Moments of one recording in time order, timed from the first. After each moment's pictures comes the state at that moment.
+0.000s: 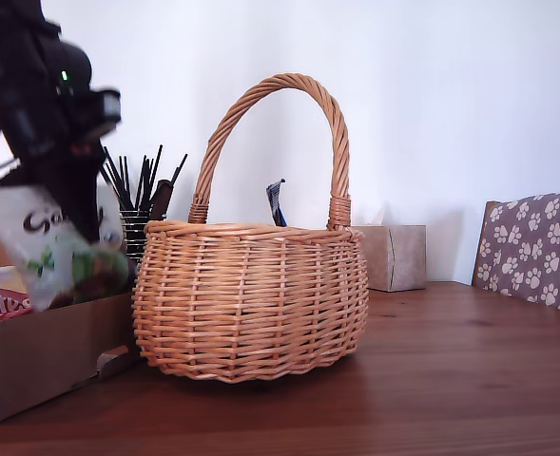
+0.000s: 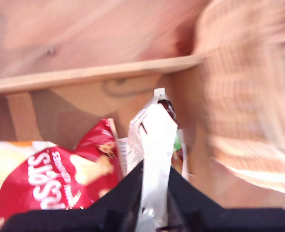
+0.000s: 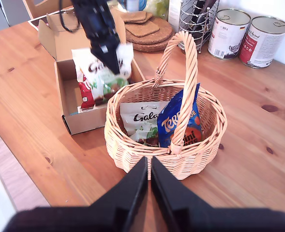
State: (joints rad) left arm -0.20 1.80 1.53 -1.05 0.34 0.24; right arm 0.66 0.76 0.99 -0.70 -0.15 -0.16
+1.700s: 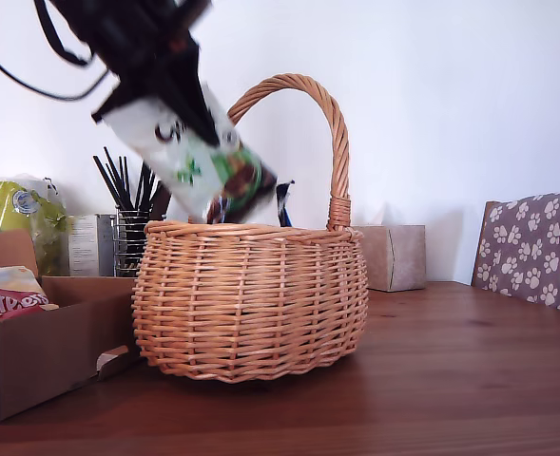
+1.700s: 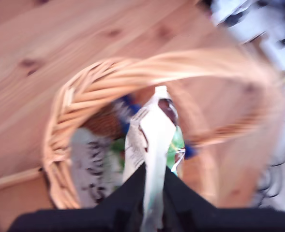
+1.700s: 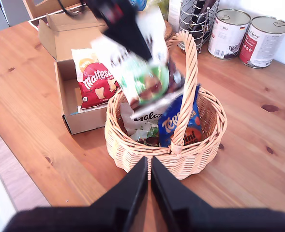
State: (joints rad) left arm -0.42 1.69 1.53 -0.81 0.44 -0.01; right arm 0.66 0.76 0.99 -0.70 -0.15 -0.16
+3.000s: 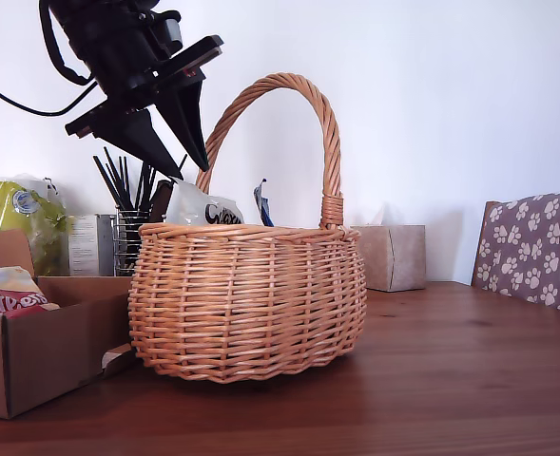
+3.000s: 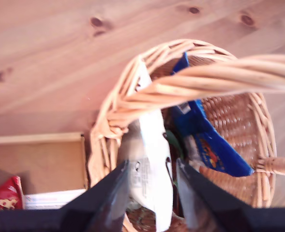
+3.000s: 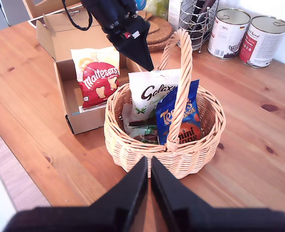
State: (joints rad) left arm -0.44 1.71 1.53 -0.83 0.26 -0.19; right arm 0.66 0.76 0.99 -0.71 -0.15 -0.16
